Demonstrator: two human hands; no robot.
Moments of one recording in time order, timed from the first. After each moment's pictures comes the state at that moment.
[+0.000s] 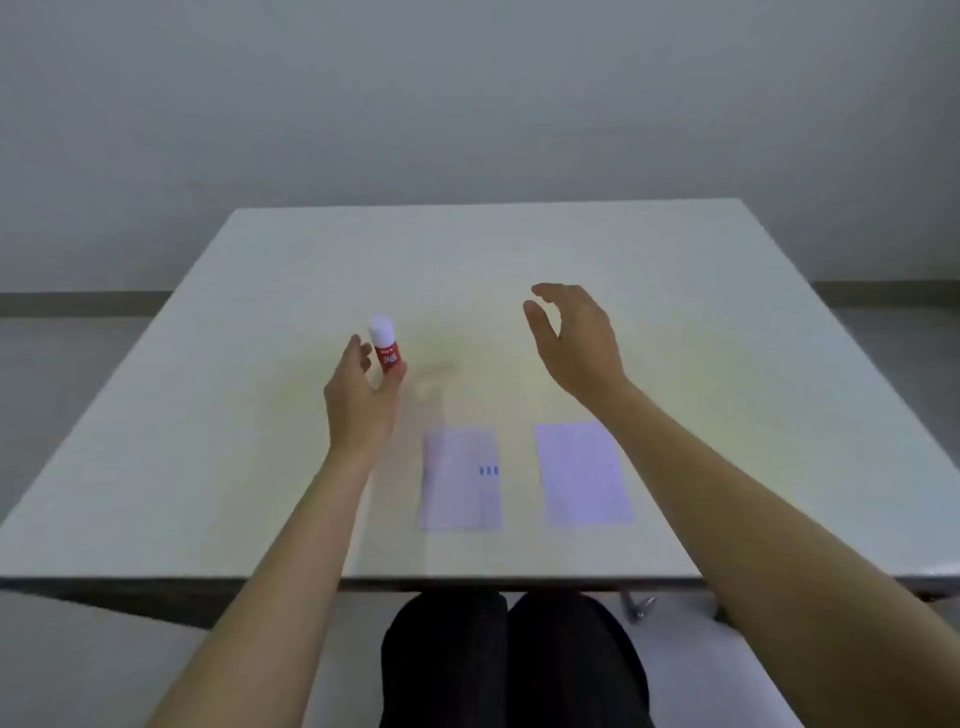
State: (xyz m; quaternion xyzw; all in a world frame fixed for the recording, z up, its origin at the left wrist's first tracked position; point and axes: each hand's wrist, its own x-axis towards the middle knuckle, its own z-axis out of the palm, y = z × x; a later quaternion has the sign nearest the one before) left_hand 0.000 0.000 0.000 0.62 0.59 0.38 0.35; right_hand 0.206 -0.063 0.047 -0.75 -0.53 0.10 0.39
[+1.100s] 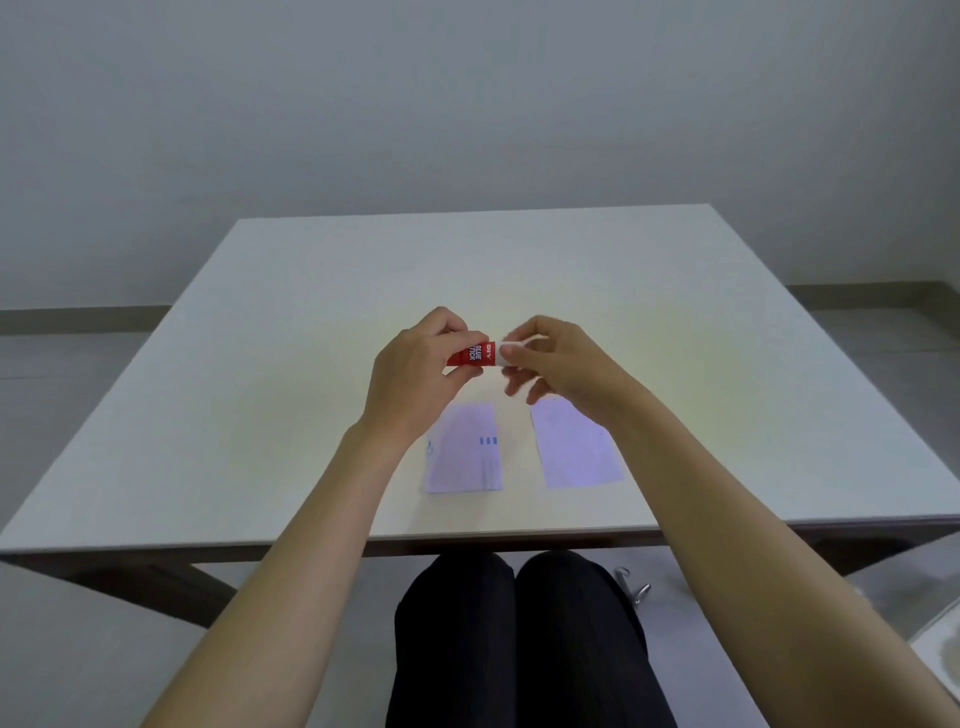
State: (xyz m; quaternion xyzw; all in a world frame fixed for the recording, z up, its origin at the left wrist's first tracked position) left_hand 0.016 -0.052 0.052 0.88 0.34 0.31 0.11; right_hand 0.185 -0.116 0.058 -0.62 -0.47 0.44 0.46
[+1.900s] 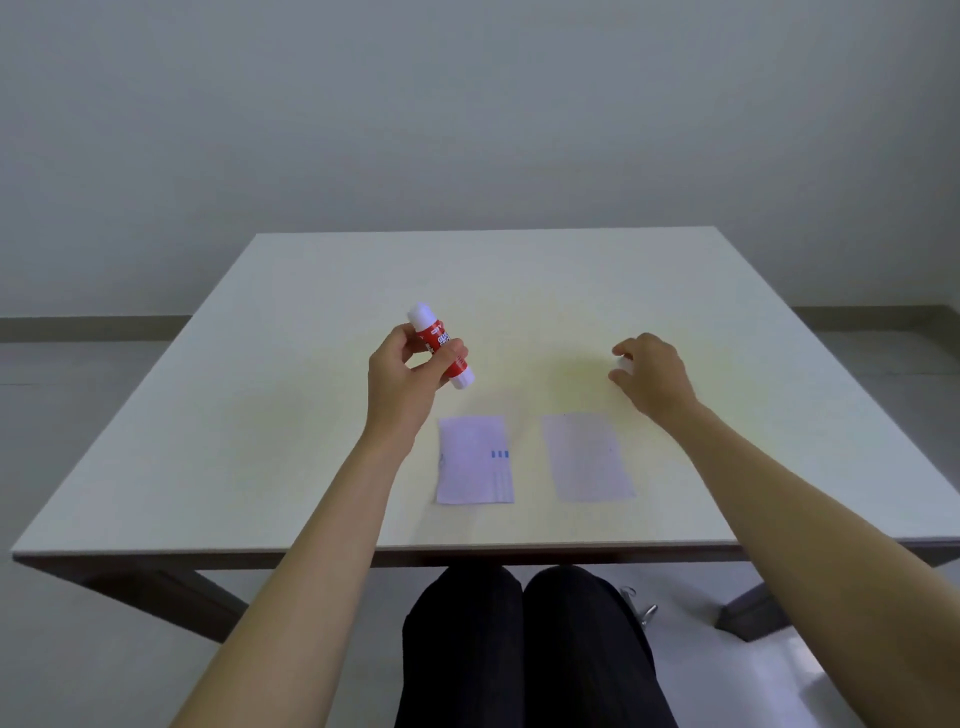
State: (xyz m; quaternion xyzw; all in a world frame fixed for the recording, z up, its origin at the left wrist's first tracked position) left_hand 0.007 -0.047 0.050 0.54 0.41 0.48 0.55; right_hand 0.276 -0.108 0.007 -0.84 -0.49 0.07 0.24
